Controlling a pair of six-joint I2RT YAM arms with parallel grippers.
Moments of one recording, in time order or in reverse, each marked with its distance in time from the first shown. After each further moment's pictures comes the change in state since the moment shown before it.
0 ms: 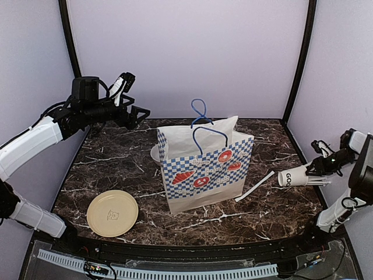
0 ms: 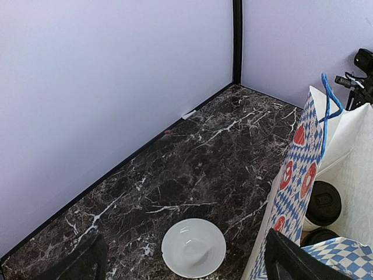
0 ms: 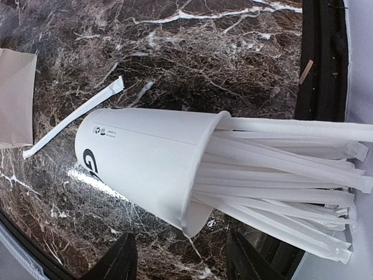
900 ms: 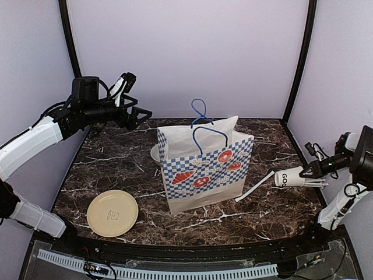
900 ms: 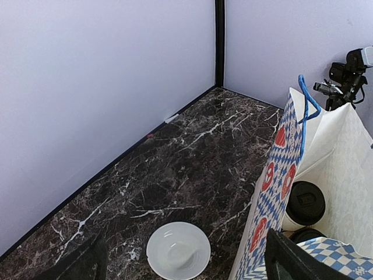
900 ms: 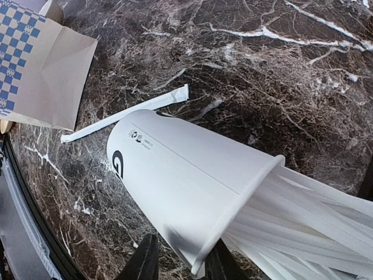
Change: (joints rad) left arm 0.000 0.000 0.000 0.001 0.081 -0.014; right arm -0.006 0.180 0.008 -0.074 -0.225 -0.268
